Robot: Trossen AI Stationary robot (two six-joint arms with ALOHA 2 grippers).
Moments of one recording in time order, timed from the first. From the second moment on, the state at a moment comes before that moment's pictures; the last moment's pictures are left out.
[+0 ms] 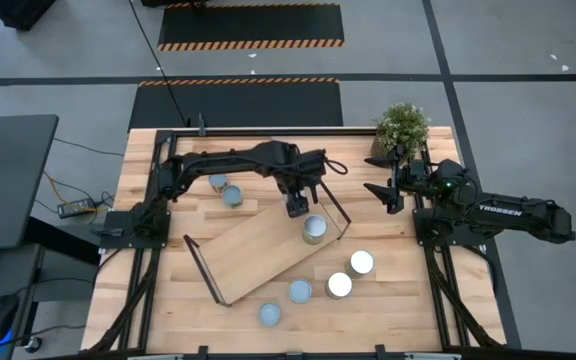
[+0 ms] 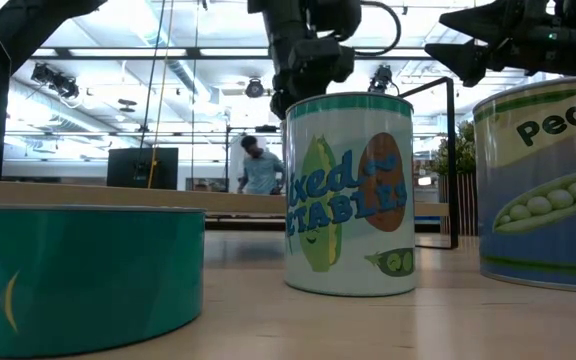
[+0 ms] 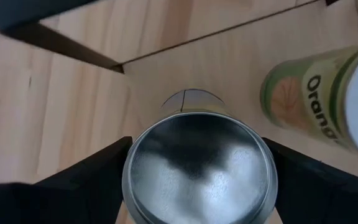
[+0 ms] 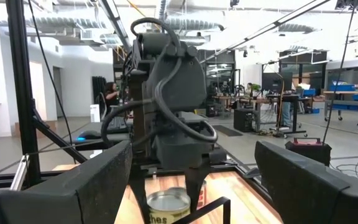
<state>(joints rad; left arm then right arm) 0.15 2.15 2.07 -1.19 -0.02 -0.07 -0.37 0.45 0.18 0.54 -0.23 0.05</state>
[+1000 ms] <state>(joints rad) 0.09 2.15 2.02 -1.11 -0.17 -0.01 -0.37 0.45 0.18 0.54 -0.23 0.05</state>
